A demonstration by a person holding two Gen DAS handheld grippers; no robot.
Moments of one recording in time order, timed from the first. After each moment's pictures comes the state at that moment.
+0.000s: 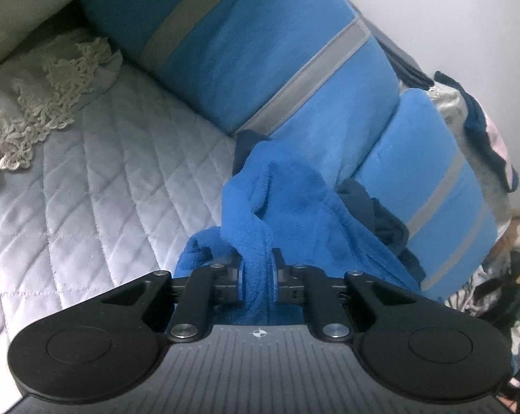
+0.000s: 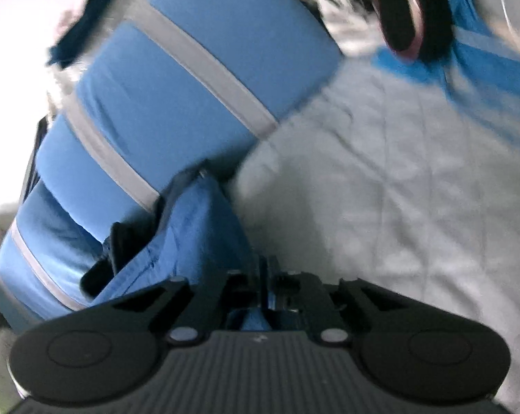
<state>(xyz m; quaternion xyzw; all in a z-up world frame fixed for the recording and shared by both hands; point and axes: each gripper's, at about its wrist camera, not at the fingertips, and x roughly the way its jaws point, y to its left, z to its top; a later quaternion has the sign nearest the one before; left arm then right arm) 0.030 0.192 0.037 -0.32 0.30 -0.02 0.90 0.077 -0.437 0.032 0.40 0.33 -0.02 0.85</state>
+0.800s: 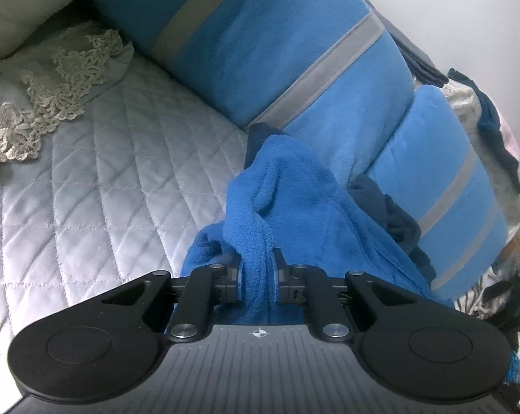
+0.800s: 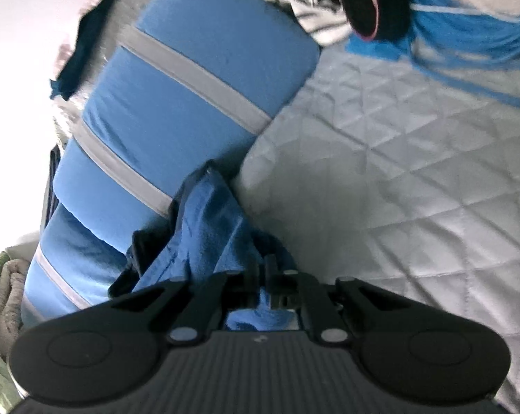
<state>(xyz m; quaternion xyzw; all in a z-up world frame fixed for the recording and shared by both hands) 0.033 0.193 0.033 -0.32 0.32 0.00 0.89 0.026 -0.430 0.031 0.45 0.29 -0.02 0.85</state>
